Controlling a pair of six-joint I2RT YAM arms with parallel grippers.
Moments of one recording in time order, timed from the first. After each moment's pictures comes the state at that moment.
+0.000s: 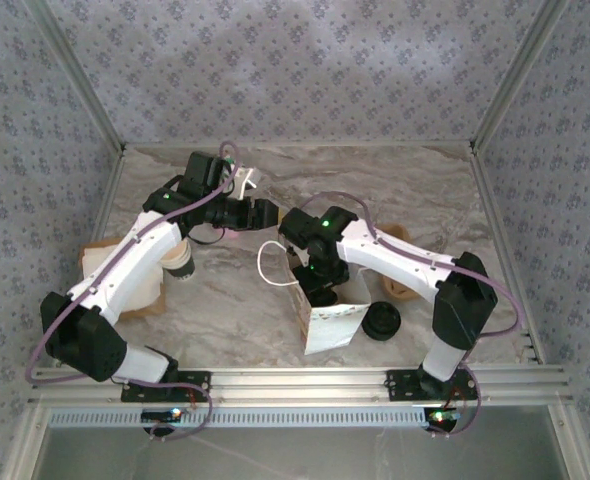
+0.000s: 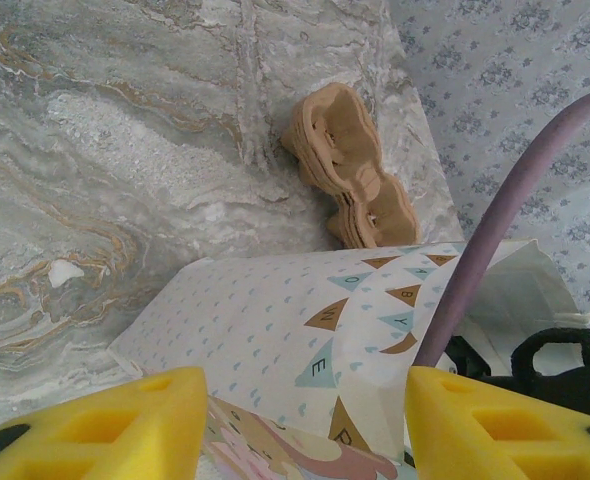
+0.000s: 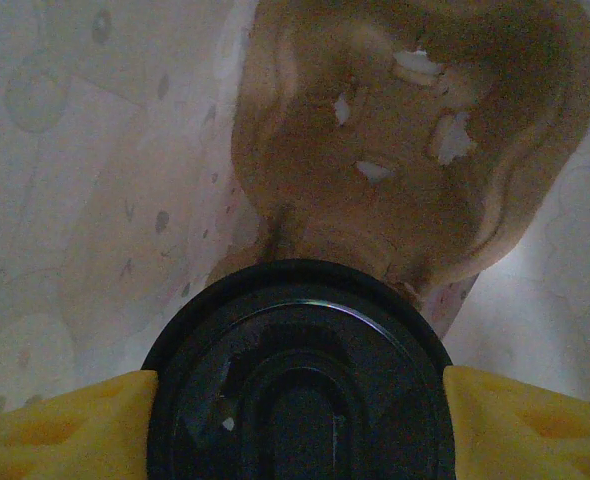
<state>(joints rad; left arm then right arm) -0.46 1.42 1.33 -0.72 0.64 -0.43 0.91 1.71 1.47 -1.25 -0.12 0.37</state>
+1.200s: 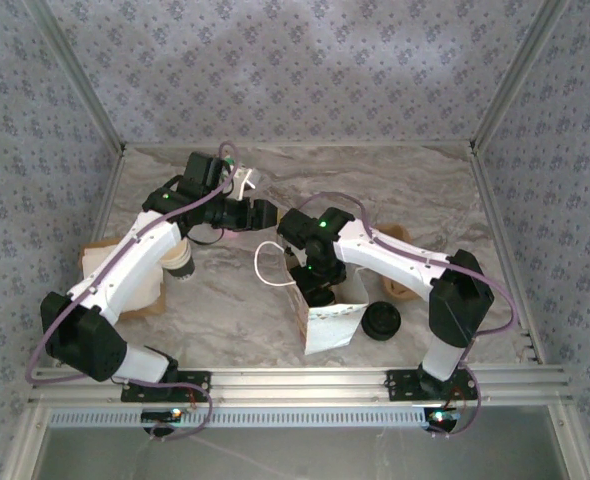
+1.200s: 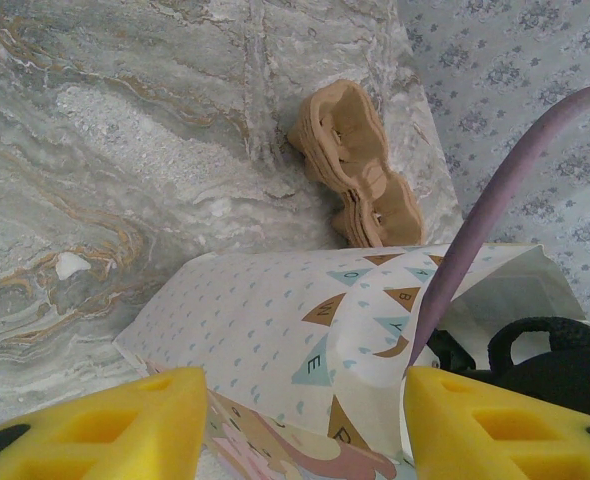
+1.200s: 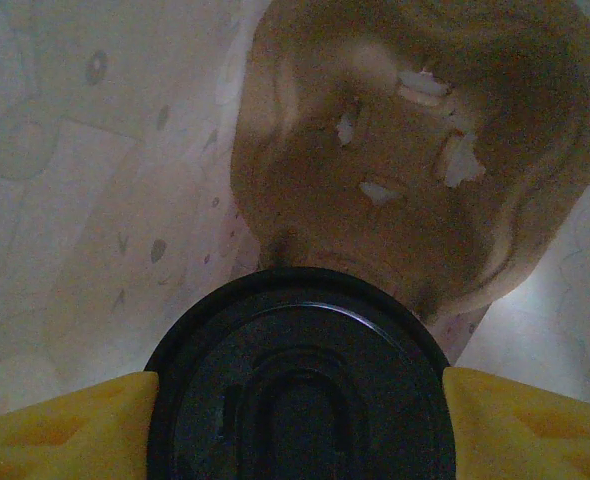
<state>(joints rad) -0.46 1.42 1.33 -0.74 0.63 -0.43 0.90 1.73 1.45 -1.21 -0.13 0.35</state>
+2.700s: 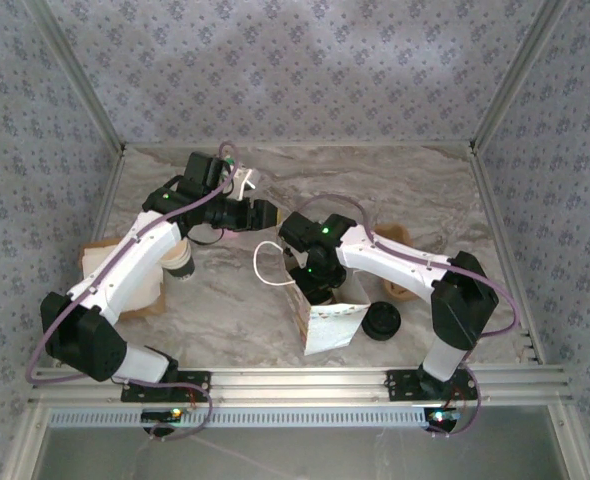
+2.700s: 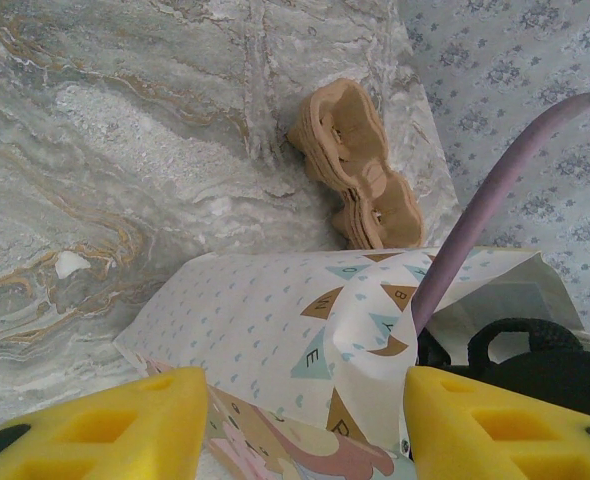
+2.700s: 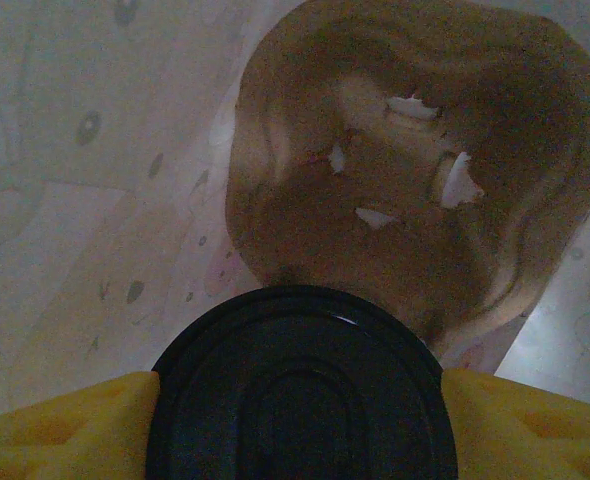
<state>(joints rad) -0.46 1.42 1.33 -0.74 0.63 -0.43 0.90 1.70 1.37 -1.09 -0.12 0.35</state>
